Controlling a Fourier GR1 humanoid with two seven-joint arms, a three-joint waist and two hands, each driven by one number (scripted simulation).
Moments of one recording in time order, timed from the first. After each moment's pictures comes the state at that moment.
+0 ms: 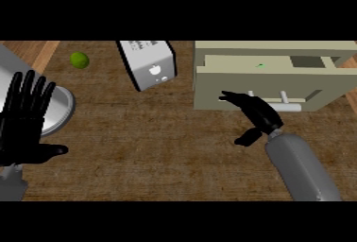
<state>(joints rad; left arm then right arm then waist) -0.11 0.54 -0.09 -1.48 0.82 -0.01 -0.35 -0.50 -0.21 0.15 -0.92 0.82 0.04 -0.34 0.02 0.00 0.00</state>
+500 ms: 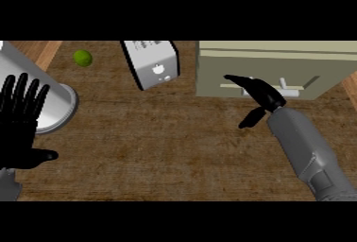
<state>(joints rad) -0.09 0.53 -0.03 -1.47 0.81 -0.10 -0.34 -0.79 -0.23 0.01 -0.46 0.80 0.02 -0.51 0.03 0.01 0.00</state>
